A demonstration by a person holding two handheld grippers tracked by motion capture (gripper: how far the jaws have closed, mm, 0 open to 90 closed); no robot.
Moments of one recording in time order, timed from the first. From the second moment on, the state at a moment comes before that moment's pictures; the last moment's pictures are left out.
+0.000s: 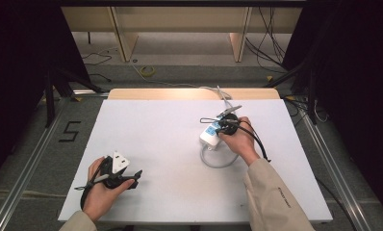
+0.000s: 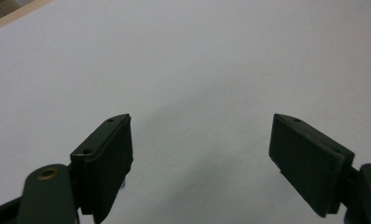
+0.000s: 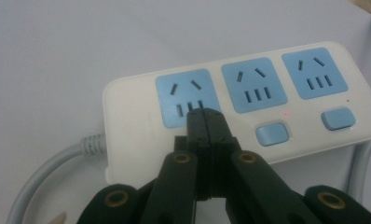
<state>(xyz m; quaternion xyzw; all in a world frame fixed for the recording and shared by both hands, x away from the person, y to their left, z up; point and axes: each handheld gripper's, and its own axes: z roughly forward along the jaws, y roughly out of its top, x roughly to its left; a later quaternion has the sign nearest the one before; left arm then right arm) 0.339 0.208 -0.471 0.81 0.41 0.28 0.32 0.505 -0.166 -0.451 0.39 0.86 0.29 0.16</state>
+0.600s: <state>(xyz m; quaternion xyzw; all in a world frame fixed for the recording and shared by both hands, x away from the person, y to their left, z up) 0.340 0.205 -0.470 0.81 0.41 0.28 0.32 0.506 -0.164 -0.451 0.40 0.86 0.28 0.15</state>
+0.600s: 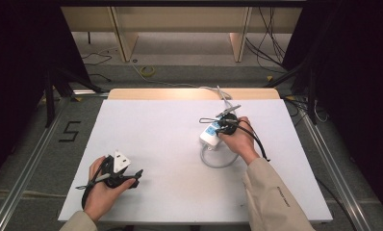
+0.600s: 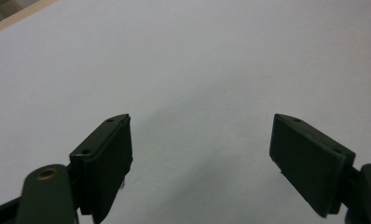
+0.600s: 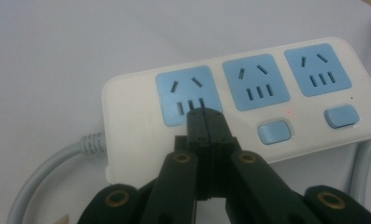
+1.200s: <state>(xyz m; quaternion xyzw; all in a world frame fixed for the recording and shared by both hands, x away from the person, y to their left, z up) 0.340 0.205 -0.473 0.81 0.41 0.27 0.32 0.513 -0.174 -0.440 0.40 0.86 0.28 0.16</state>
